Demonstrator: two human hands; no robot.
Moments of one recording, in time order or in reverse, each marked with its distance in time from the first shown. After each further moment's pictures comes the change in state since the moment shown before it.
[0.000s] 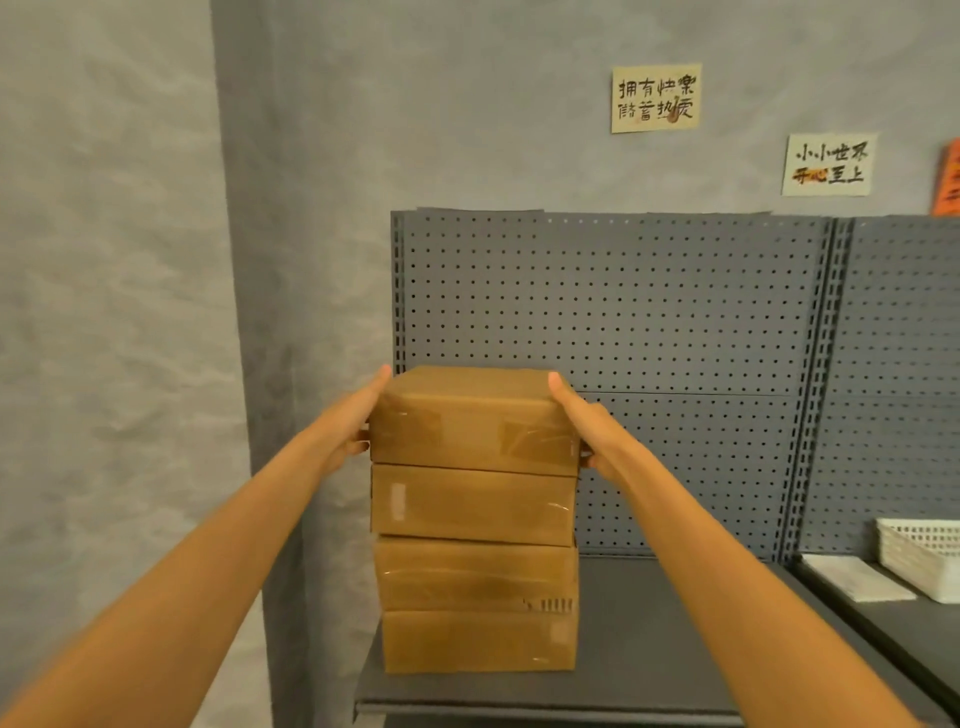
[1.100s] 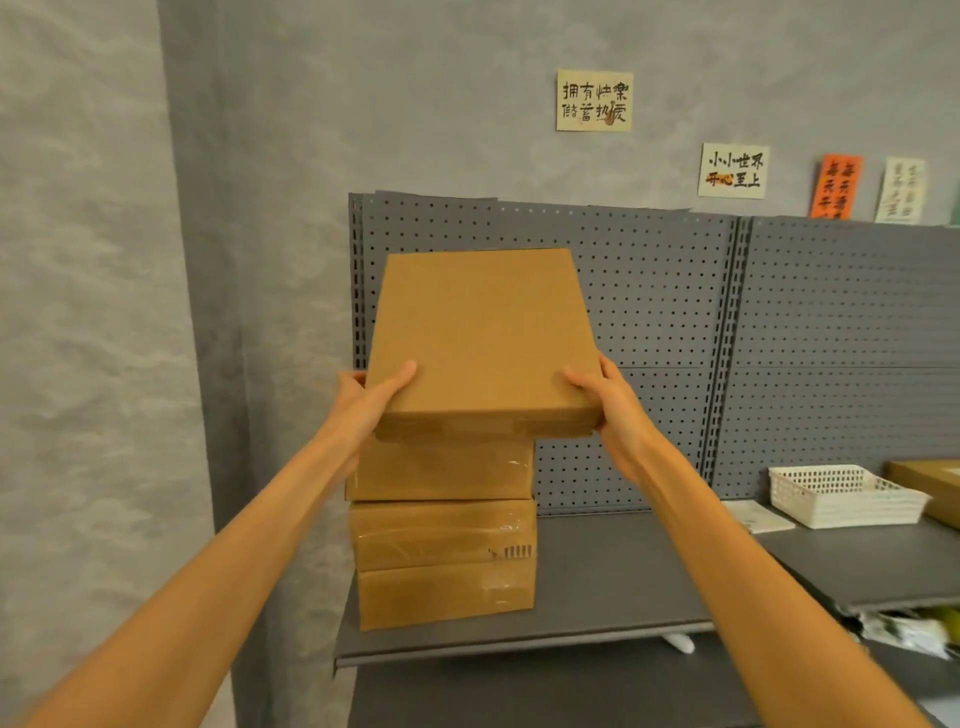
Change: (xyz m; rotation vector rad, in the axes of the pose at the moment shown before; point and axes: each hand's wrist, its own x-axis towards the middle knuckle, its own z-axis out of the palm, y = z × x) left_hand -0.055 -0.014 0.031 -0.146 -0.055 0.197; right_hand -0.086 0.012 -0.040 0.223 0.078 -0.329
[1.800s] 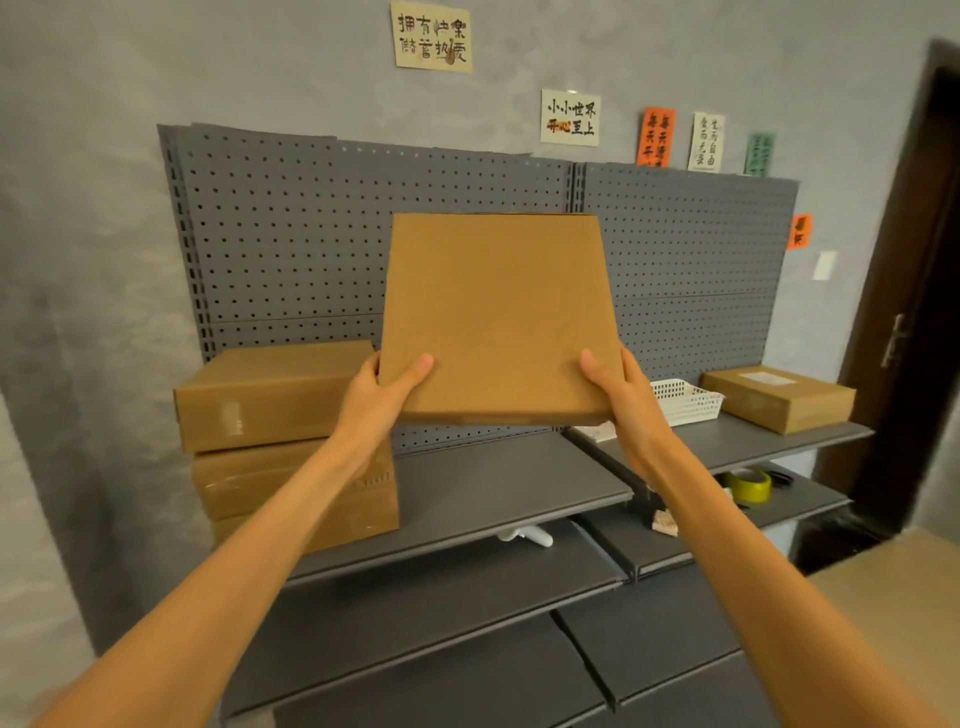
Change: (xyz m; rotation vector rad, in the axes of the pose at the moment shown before) left_hand -0.110 -0.016 0.162 0.022 -0.234 0.152; right_hand -0.130 -0.001 -0.169 -0.122 0.280 -0.055
